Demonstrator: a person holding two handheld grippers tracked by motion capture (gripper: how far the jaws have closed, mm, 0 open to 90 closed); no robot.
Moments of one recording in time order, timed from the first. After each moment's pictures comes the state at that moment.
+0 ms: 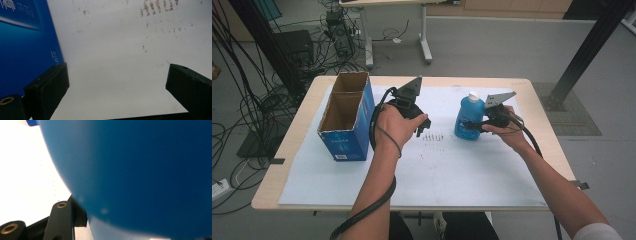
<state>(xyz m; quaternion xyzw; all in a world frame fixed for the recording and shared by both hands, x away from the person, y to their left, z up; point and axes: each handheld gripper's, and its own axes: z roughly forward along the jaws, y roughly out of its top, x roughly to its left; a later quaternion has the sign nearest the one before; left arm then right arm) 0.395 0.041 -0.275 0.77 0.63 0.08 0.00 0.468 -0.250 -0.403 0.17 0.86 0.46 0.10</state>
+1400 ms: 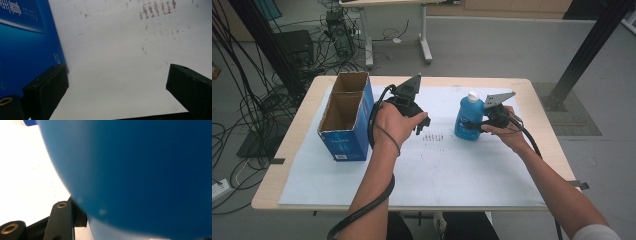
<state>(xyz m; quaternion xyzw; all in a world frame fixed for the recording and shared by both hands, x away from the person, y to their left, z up) 0.394 0.043 -0.266 0.78 0.62 0.08 0.01 0.466 -0.248 -0.402 0.18 0.86 0.46 0.10</state>
